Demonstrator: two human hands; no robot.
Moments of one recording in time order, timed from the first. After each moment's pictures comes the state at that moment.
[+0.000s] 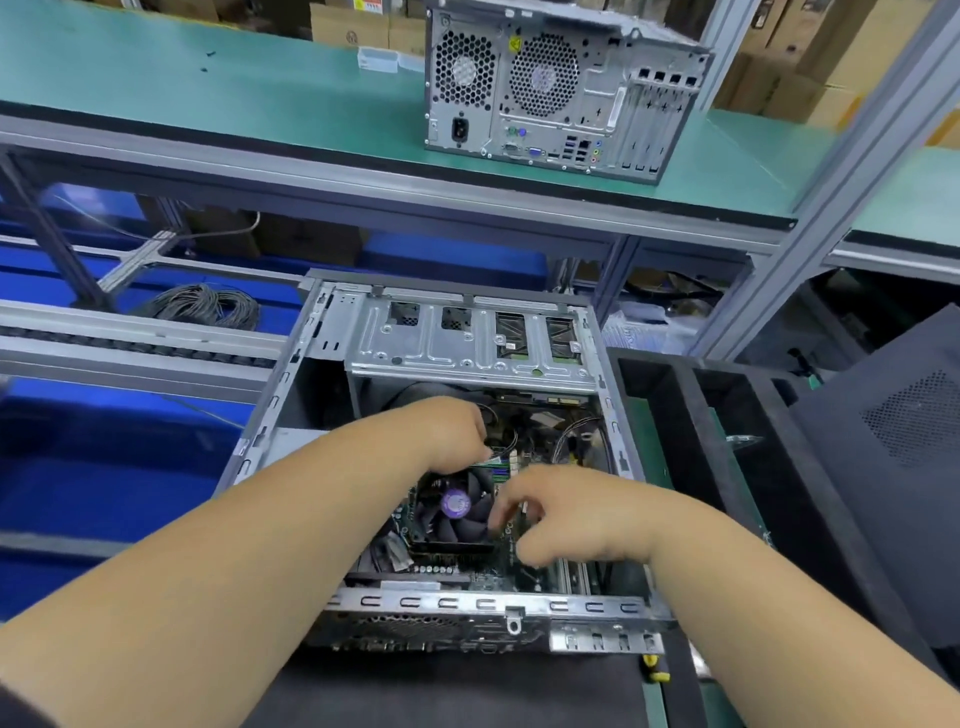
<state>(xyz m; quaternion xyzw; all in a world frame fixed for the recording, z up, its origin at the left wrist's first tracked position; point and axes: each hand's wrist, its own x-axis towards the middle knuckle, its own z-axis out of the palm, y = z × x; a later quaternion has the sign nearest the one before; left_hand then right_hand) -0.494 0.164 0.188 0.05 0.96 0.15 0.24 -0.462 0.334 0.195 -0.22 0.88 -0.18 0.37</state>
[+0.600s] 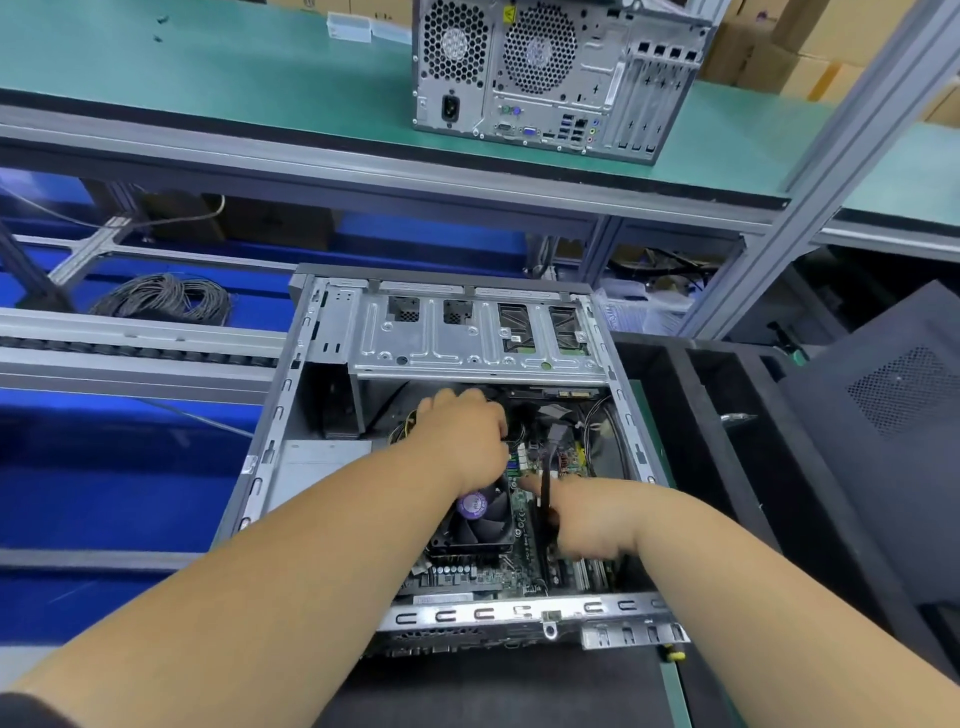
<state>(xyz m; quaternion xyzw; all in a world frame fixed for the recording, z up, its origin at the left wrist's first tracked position) -0.500 0.162 0.150 0.09 0.98 0.13 0.13 -0.470 0.321 0.170 -0.19 0.89 0.03 0.40</state>
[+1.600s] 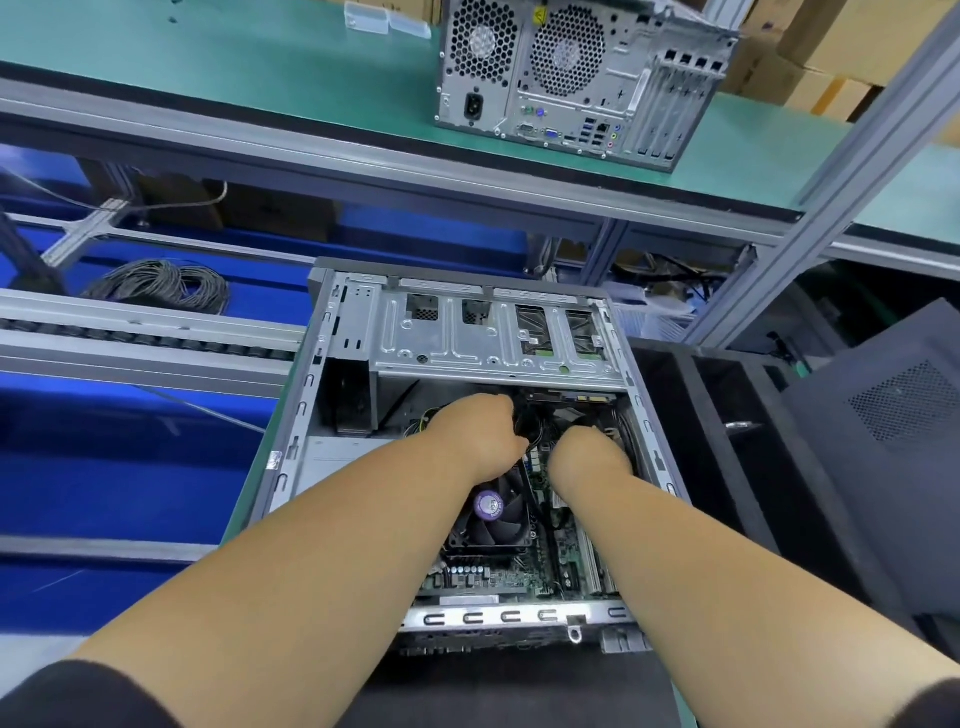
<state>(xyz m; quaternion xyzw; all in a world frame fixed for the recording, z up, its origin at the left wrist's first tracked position) -0.514 0.154 0.135 0.08 0.96 0.23 0.13 -0.529 0.299 0.114 0.10 0.97 0.03 0.24</state>
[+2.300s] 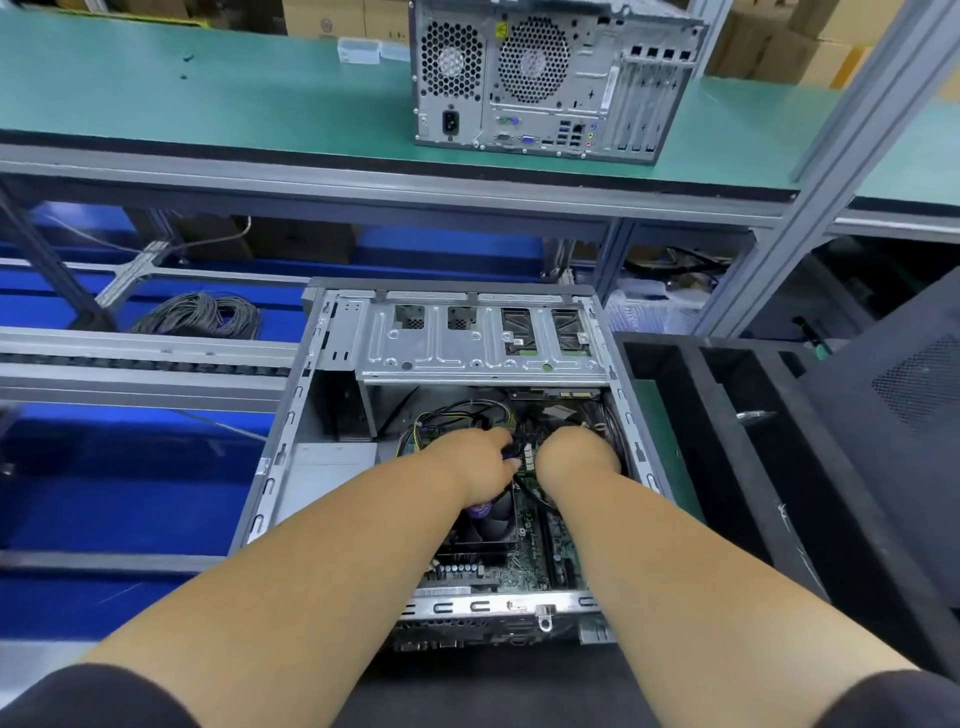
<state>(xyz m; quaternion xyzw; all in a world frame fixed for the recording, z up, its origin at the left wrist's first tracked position) -0.499 0.170 0.126 0.09 0.96 0.14 0.23 -0.528 0.304 0.109 0.07 0.97 0.01 0.23</state>
